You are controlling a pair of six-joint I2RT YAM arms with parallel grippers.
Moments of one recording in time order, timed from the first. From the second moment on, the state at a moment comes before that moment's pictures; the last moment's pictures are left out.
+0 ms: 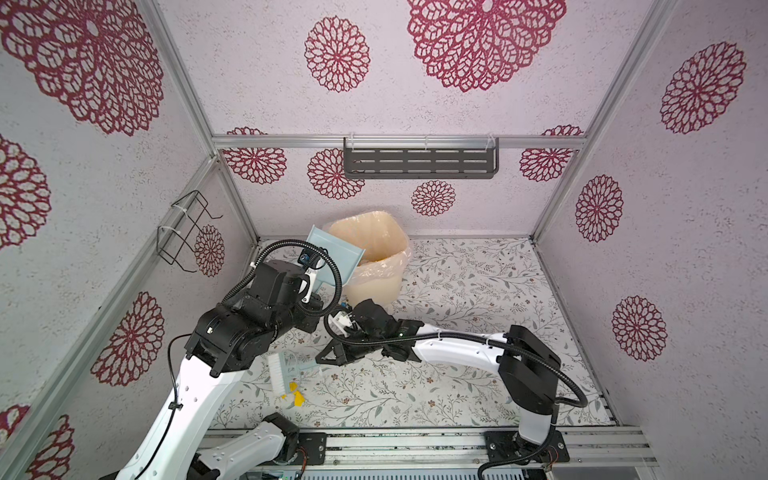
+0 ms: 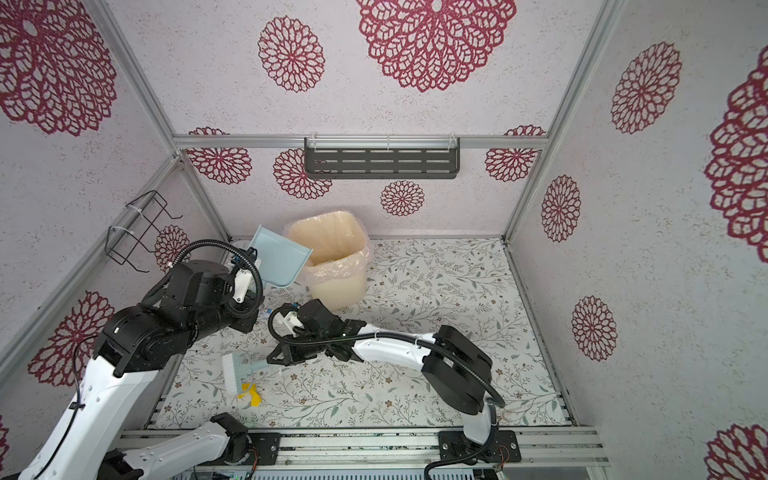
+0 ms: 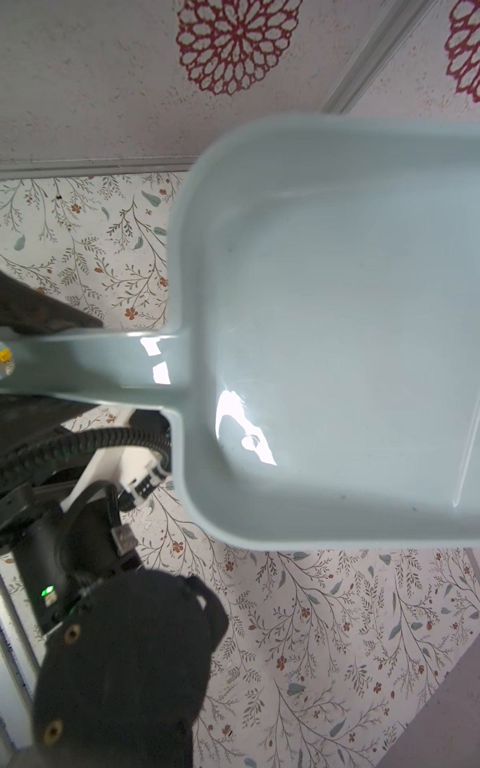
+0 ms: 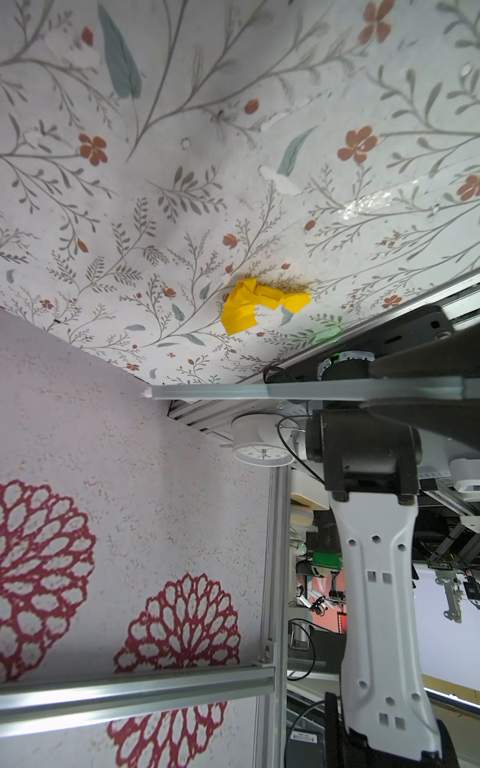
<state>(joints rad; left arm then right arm) -0.53 1.04 1.53 -1.25 -0.24 -0.06 1.14 1.92 1.41 0.03 -0.57 0.87</state>
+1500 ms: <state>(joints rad) -0.52 0.98 1.47 -1.29 -0.21 -0.10 1.07 1.69 1.17 -0.42 -0.40 0.75</state>
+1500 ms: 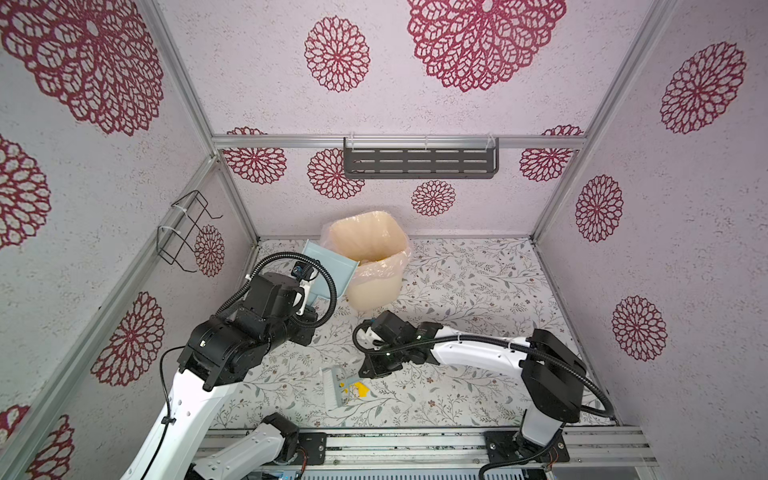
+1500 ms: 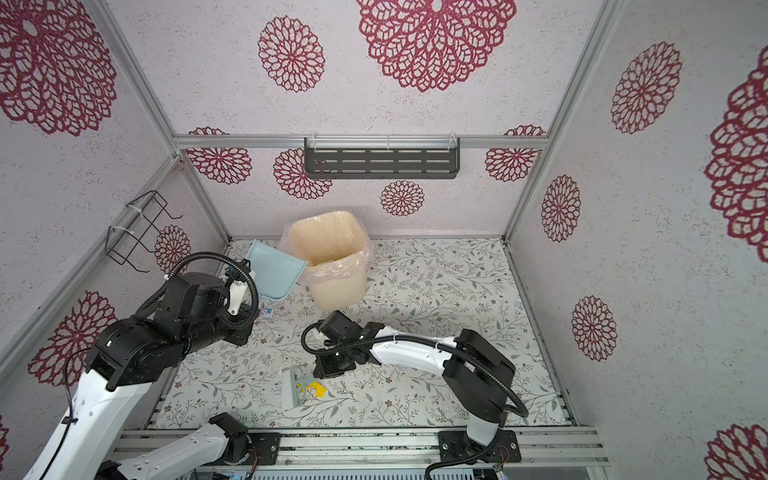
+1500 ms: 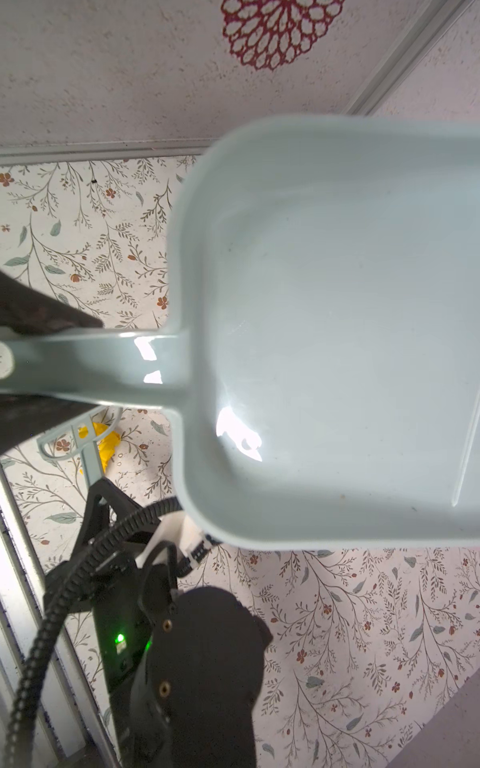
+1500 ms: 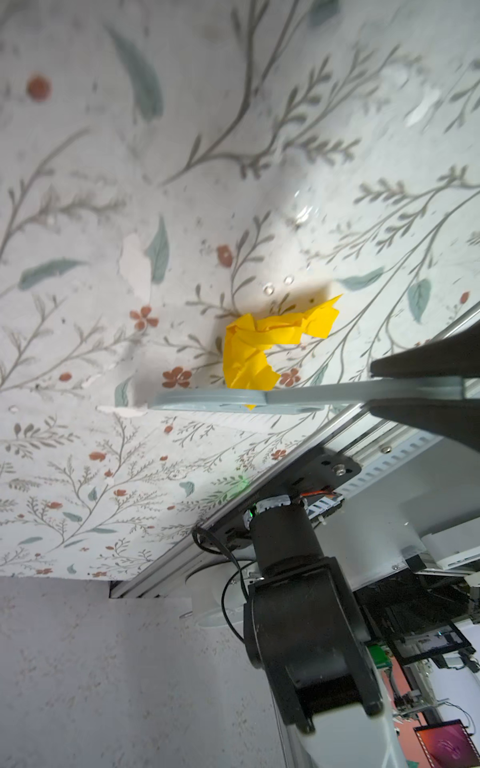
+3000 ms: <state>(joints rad) -0.89 1.10 1.36 -1.33 0.05 -0.33 0.69 1.36 1.12 -0.91 -0.42 0.45</state>
